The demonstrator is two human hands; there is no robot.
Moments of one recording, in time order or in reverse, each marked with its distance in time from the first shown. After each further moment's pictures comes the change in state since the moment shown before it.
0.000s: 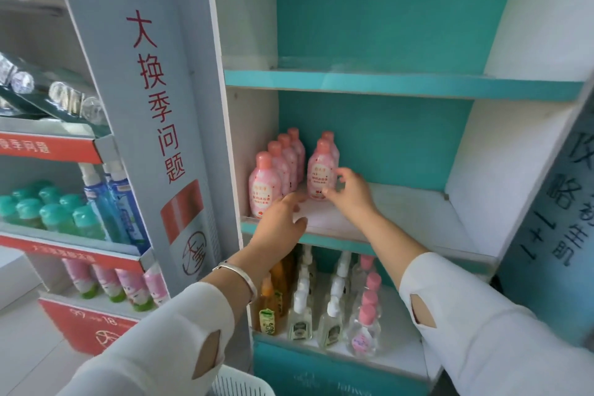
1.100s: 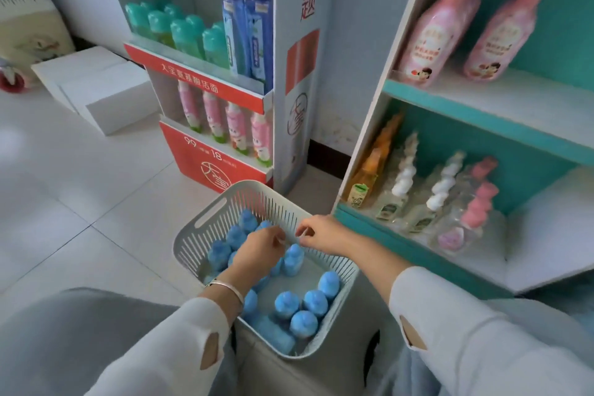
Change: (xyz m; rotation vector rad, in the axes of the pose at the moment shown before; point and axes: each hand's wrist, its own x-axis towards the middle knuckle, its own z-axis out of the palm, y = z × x) left_hand -0.224 -0.252 0.047 0.111 -0.177 -0.625; right_hand -0.211 0.007 0.246 -0.304 -1.038 -0.108
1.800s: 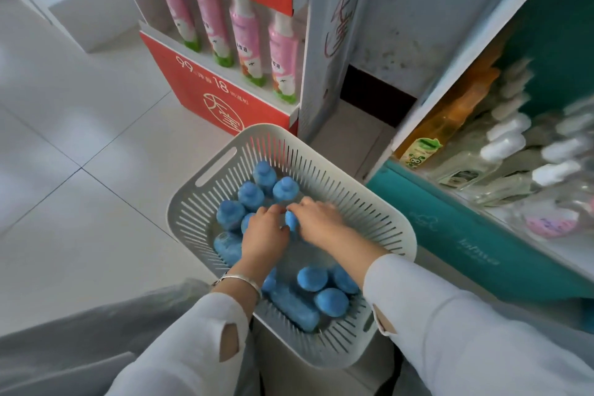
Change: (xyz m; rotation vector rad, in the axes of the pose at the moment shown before) left_hand 0.062 -0.076 0.069 -0.107 -0.057 -0.258; right_hand 0.123 0.022 0.114 -0.396 -0.124 -0.019
